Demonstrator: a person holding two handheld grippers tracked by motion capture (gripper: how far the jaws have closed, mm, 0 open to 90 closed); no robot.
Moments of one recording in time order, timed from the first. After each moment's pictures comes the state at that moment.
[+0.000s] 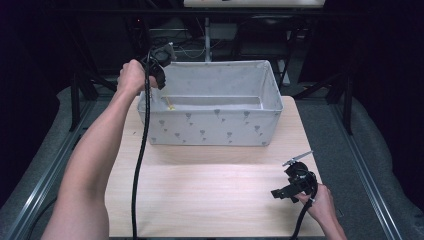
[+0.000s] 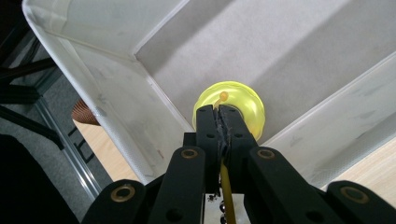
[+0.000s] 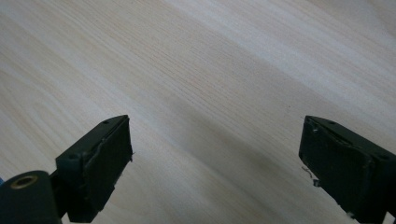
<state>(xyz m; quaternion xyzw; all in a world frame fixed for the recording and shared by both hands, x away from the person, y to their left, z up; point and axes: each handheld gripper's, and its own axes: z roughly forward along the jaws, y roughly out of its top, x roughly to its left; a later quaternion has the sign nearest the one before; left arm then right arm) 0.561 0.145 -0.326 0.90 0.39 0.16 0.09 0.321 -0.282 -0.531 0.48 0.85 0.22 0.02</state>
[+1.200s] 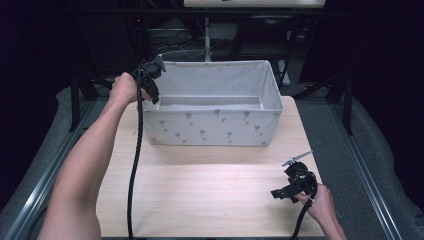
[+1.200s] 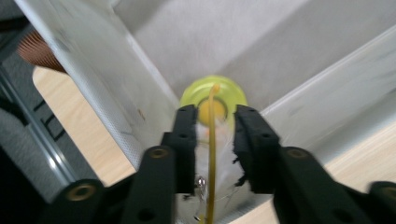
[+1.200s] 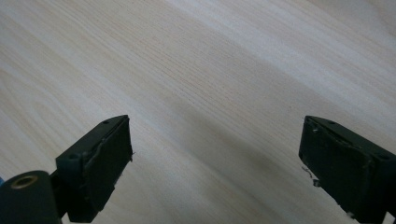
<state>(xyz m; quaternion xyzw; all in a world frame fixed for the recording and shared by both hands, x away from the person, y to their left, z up) 0.552 0.175 -0.347 0.89 0.43 0.10 0.10 0.322 -0.282 -0.530 0.48 0.85 0.21 0.01</state>
